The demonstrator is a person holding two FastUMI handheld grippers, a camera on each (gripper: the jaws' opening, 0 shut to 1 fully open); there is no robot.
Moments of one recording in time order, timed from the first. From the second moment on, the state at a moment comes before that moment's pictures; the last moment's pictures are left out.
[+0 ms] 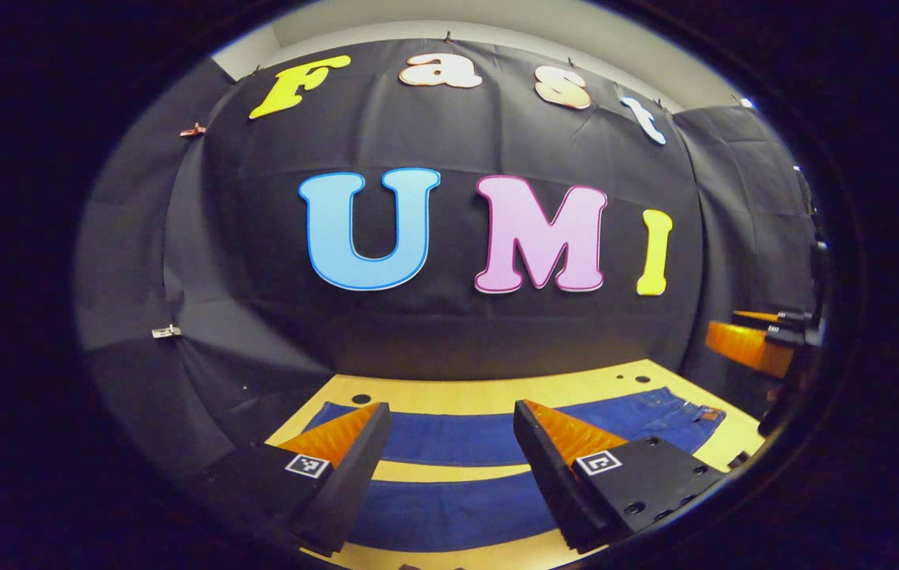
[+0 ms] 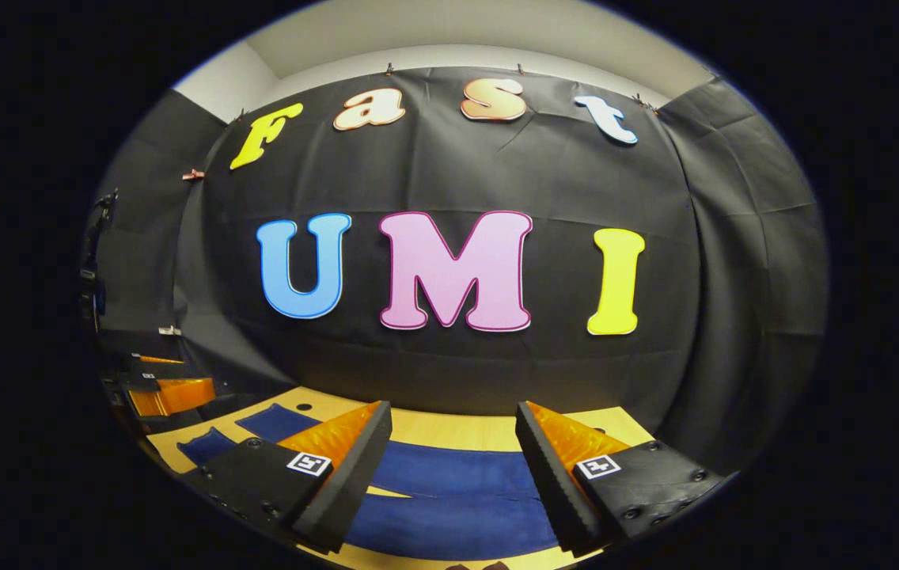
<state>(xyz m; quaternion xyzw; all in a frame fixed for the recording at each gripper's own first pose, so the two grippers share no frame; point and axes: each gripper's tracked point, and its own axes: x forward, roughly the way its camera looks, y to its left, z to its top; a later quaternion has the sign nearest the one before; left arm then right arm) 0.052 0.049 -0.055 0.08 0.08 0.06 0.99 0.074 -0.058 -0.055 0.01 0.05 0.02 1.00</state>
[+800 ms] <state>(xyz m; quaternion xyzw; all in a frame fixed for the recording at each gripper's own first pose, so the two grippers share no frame) -0.036 0.313 -0.296 0.54 0.43 -0.15 0.71 0.070 -0.111 -0.122 -0.09 0.12 -0.03 0.99</state>
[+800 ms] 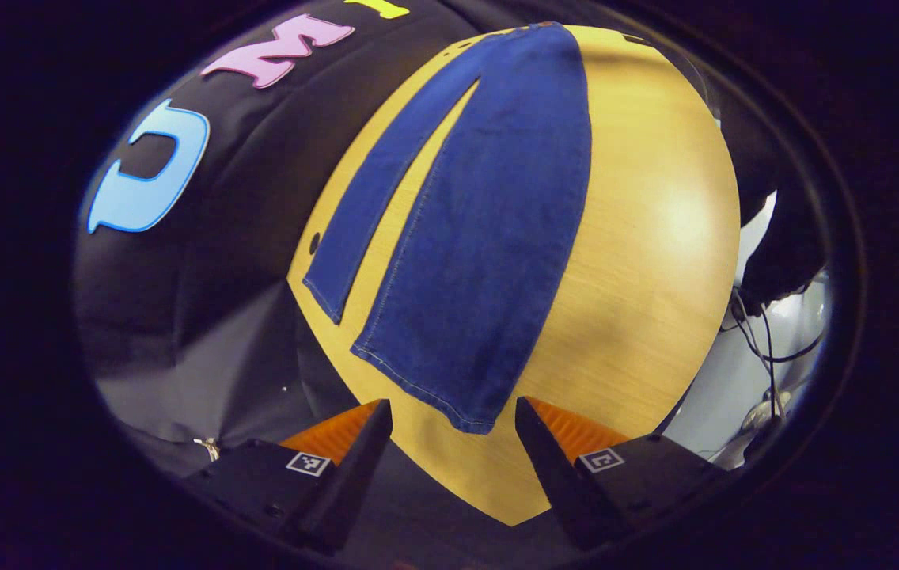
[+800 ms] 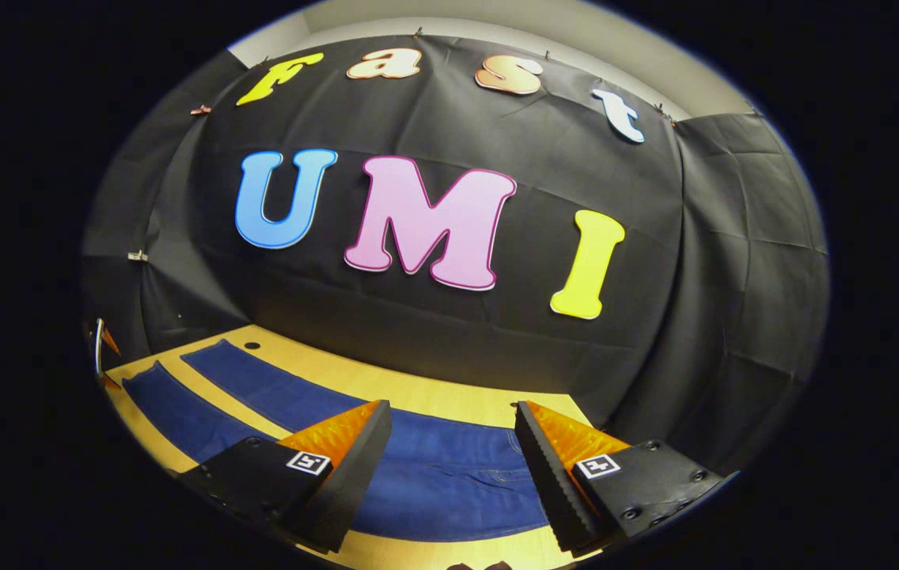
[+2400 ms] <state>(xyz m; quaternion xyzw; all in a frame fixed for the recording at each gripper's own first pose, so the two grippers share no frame) 0.033 0.324 -0.323 0.58 0.45 -0.16 0.66 0.042 -0.339 -0.334 -0.61 0.31 0.24 0.68</state>
